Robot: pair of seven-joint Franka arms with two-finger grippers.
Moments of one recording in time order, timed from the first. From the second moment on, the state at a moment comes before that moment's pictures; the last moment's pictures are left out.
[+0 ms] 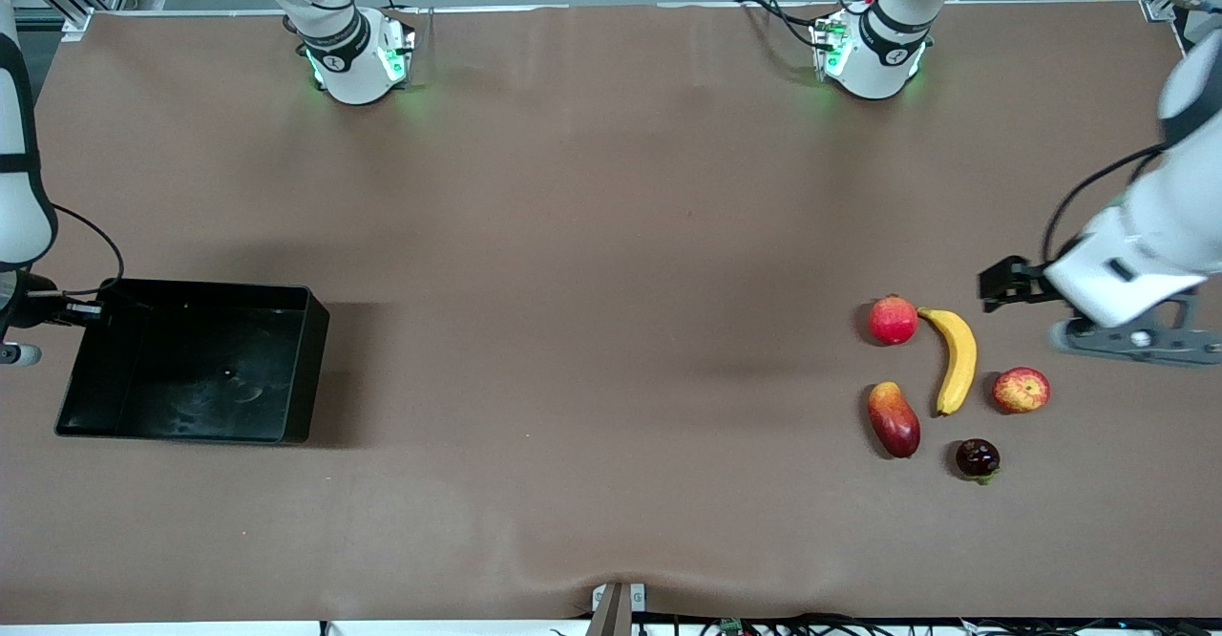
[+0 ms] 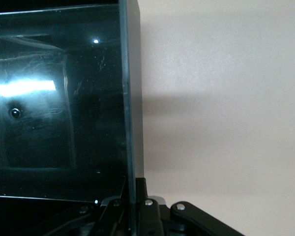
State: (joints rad) left arm 0.63 0.65 -1.29 -1.24 0.74 1.43 -0.32; right arm -0.43 0.46 -0.02 -1.77 0.06 2.18 -0.45
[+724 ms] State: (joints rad) left arm 0.09 0.32 -0.36 -1.19 0.15 1.43 -0.26; right arm -0.44 0.57 -0.02 -1.75 0.14 2.28 -0.48
